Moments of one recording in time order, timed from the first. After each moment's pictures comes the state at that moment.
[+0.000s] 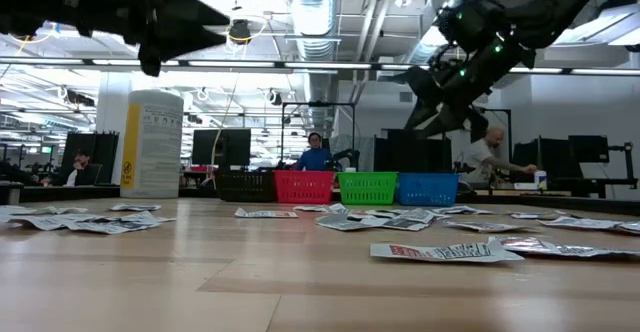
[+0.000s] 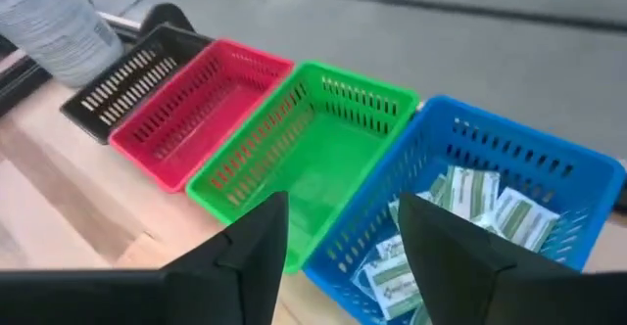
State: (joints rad) left arm -0.43 1.07 0.26 0.78 -0.76 -0.20; right arm -0.53 1.29 0.65 0.06 0.23 0.44
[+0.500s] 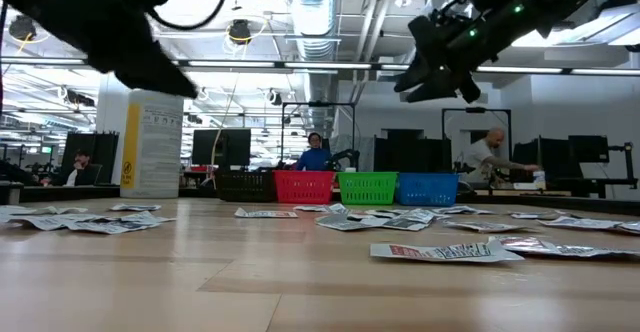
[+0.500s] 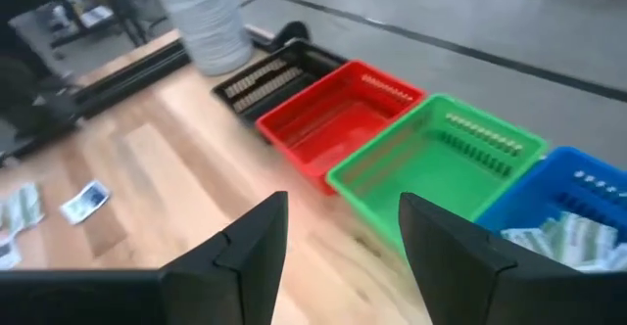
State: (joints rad) left arm -0.49 1.07 0.48 -0.11 -0.65 -0.39; right arm -0.27 1.16 0.65 0.06 0.30 0.36
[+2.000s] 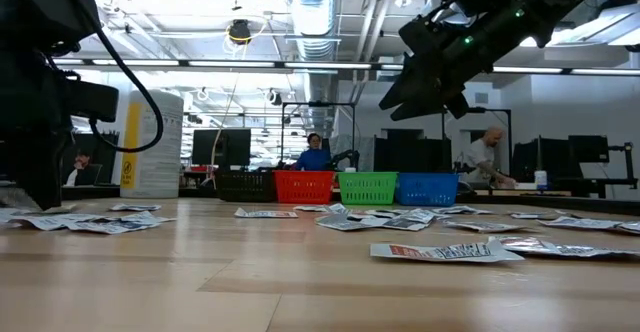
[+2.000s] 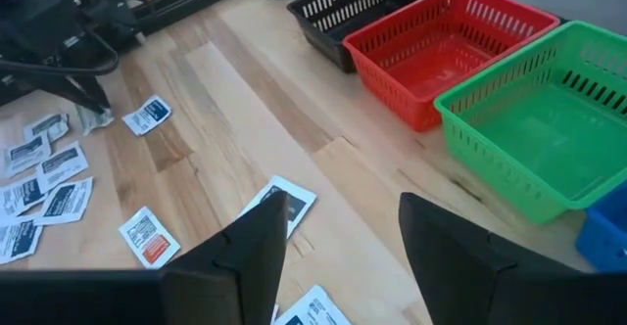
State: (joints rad) left arm -0.42 1.07 0.34 -0.60 -0.23 -0.88; right arm -0.09 1.32 0.65 0.12 0.30 0.41
